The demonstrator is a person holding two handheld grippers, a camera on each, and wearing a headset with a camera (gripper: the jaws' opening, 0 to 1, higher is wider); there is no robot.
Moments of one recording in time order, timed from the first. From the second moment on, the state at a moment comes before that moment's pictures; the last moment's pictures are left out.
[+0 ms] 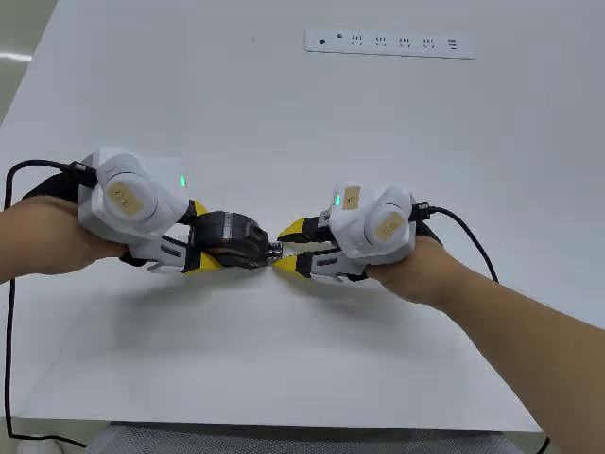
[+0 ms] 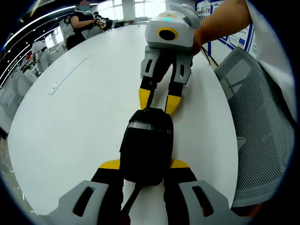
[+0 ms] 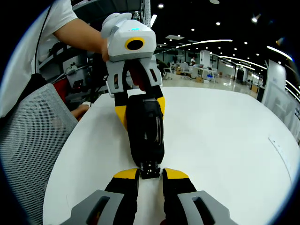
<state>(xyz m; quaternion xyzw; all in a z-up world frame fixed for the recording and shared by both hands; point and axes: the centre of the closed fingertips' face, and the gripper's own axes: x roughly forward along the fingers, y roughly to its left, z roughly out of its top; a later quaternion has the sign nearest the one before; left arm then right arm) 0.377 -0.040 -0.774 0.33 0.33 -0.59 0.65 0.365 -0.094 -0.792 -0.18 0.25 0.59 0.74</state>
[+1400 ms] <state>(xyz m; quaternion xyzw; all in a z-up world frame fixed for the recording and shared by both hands) 0.376 -0.041 -0.774 0.34 0.32 -0.60 0.65 0.361 -0.104 -0.793 -0.20 0.25 0.60 0.73</state>
